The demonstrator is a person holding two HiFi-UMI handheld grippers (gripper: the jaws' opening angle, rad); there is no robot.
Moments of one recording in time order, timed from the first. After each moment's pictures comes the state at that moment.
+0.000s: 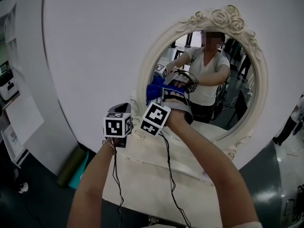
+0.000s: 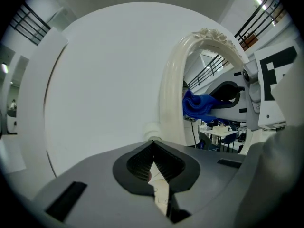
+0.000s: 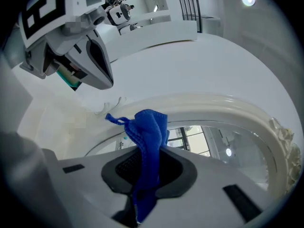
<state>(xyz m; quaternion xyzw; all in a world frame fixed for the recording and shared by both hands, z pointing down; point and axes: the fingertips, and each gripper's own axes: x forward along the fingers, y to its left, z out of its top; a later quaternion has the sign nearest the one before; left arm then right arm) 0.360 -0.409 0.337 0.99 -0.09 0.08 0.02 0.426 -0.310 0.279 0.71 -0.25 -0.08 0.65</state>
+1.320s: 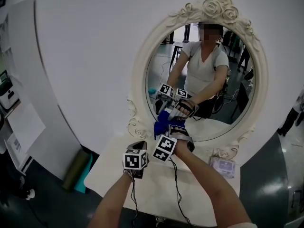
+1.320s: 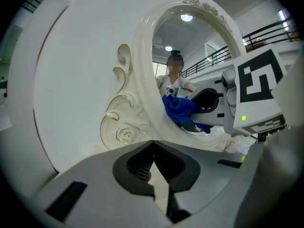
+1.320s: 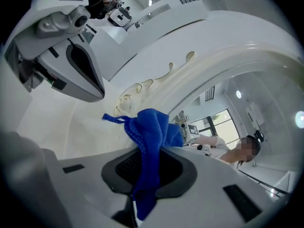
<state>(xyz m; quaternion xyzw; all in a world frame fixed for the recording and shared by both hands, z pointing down) 0.348 -0.306 0.527 0.97 -0.02 0.20 0.10 0.429 -0.249 0.489 0.69 -0.35 0.05 0.63</state>
